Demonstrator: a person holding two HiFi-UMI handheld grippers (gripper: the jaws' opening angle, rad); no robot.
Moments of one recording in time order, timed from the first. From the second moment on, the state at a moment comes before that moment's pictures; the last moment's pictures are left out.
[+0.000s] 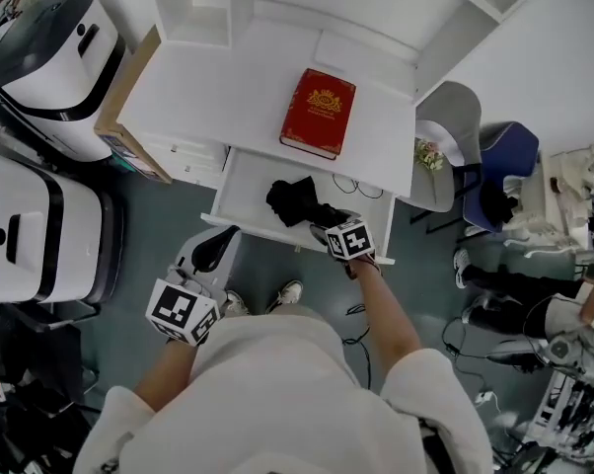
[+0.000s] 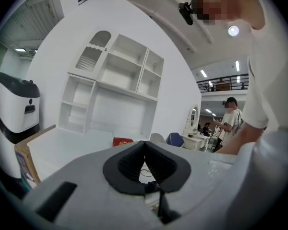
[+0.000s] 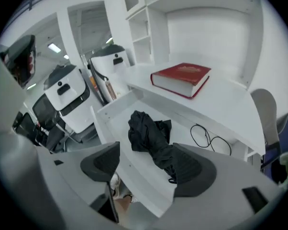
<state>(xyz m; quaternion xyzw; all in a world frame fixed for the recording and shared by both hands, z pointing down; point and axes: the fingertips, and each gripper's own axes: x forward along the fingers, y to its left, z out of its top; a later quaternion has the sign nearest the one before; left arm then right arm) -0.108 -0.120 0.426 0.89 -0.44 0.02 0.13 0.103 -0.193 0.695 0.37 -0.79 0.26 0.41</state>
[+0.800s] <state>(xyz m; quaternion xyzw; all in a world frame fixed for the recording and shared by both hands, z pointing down) -0.099 -0.165 0.374 0.92 -0.40 0.00 0.06 0.211 -0.178 0.449 0.62 -0.76 0.20 -0.04</state>
